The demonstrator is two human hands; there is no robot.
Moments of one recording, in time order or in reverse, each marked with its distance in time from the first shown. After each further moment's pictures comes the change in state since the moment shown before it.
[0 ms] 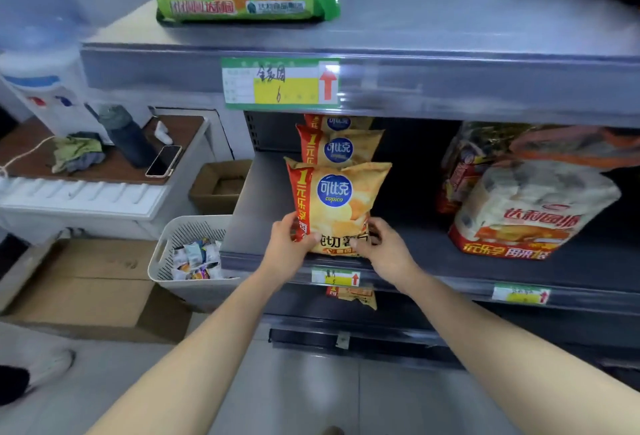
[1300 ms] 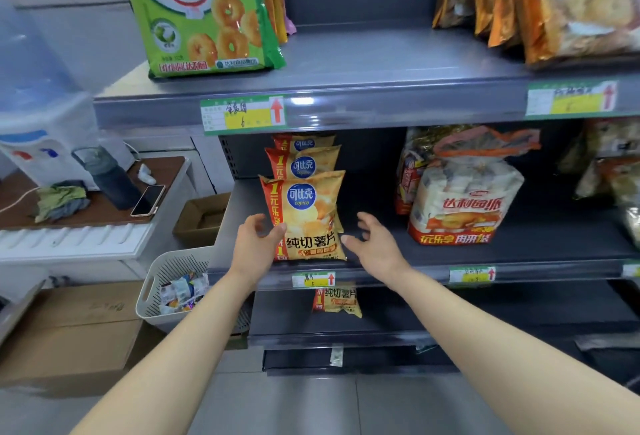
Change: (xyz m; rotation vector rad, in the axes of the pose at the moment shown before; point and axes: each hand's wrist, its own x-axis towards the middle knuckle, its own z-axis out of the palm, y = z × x) left_hand -0.051 0.049 -0.015 0.083 0.189 0.055; right_hand -0.061 -0.026 -0.030 -0.010 0.145 -0.047
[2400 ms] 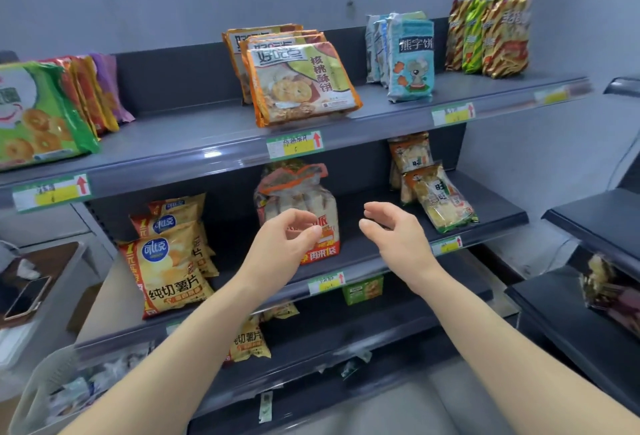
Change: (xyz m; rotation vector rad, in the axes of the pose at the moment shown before) left_hand -0.214 0.192 0.155 0.061 -0.387 0.584; right_hand -0.176 0.032 -0.270 0.112 0.475 -0.208
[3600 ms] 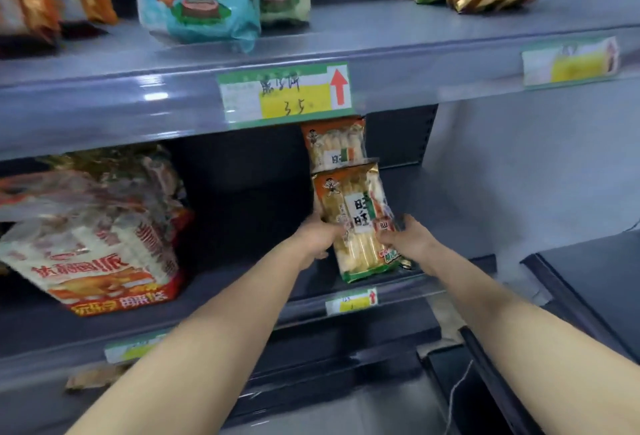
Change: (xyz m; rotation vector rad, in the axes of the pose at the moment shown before) left_hand 0.302 -0.017 0.377 -0.317 -0.247 -0.657; right_hand 0.310 0.287 -0.211 -0.225 -0.247 0.525
